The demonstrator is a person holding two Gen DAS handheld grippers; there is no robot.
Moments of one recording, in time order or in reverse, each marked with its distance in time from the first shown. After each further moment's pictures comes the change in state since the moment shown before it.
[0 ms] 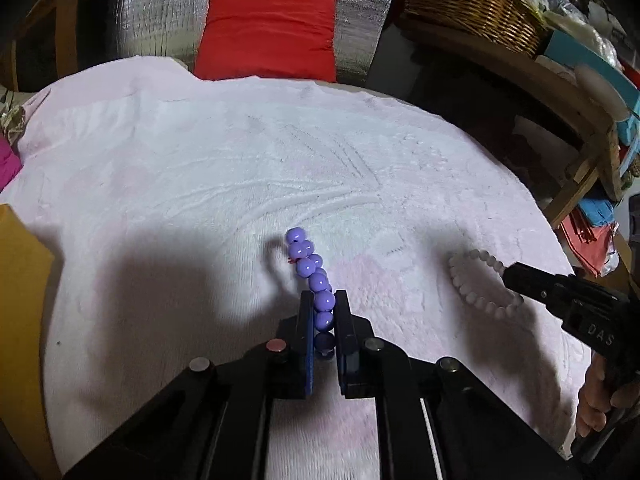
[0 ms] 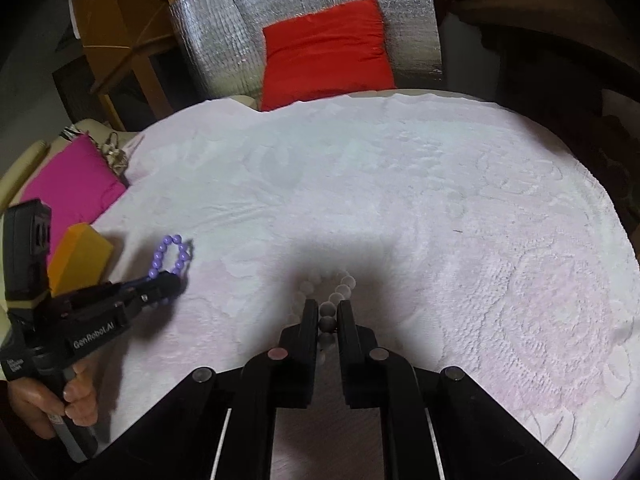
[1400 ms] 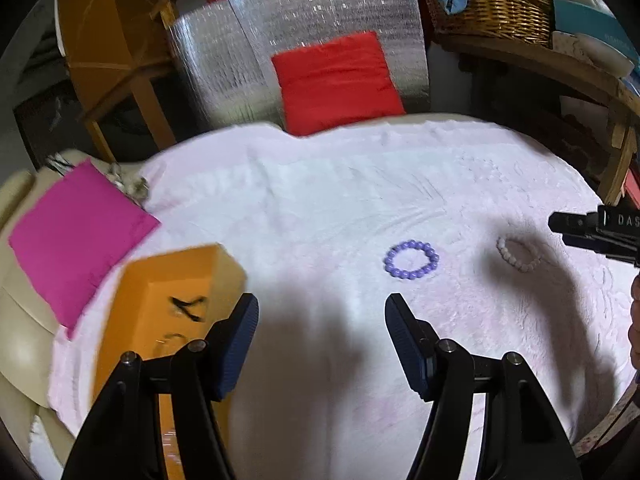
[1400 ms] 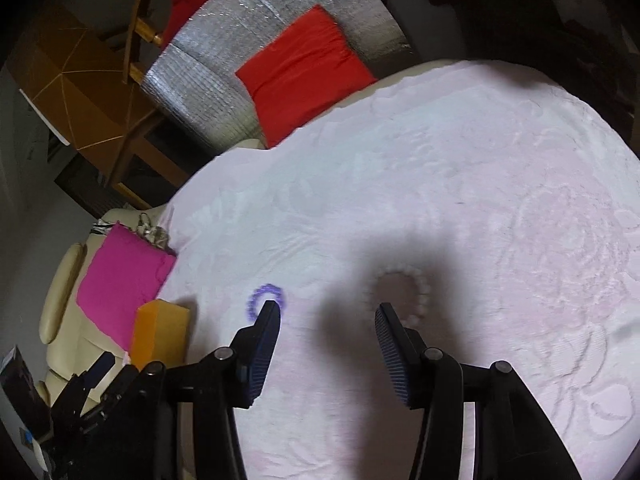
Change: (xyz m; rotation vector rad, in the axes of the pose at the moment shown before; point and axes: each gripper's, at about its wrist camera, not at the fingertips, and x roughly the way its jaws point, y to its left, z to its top) left arm -0.115 -0.014 -0.015 0.121 -0.072 0.404; right arm -0.036 -0.029 0.002 0.351 0.001 0.148
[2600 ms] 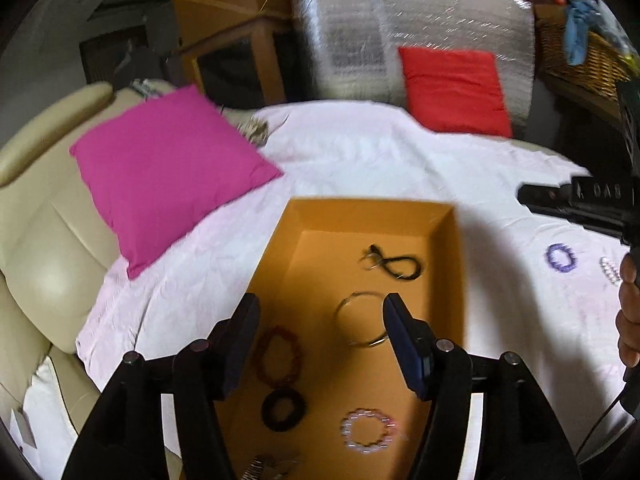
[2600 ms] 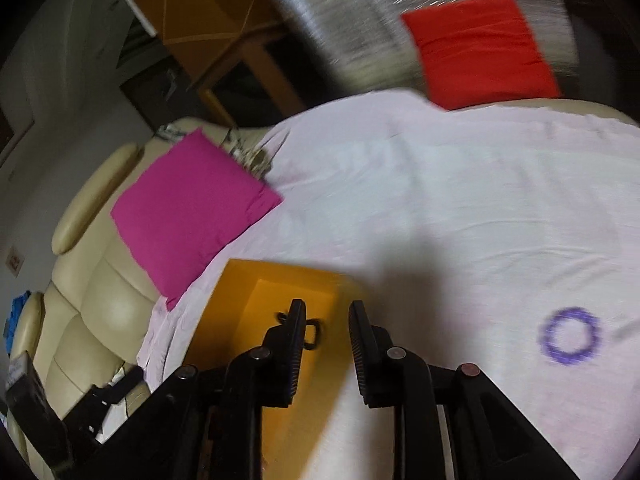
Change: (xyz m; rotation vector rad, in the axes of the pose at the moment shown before) left arm -0.026 0.205 -0.060 -0.214 -0.017 0.159; right arm 0.101 0.266 -0.047 -0.313 0.054 0.174
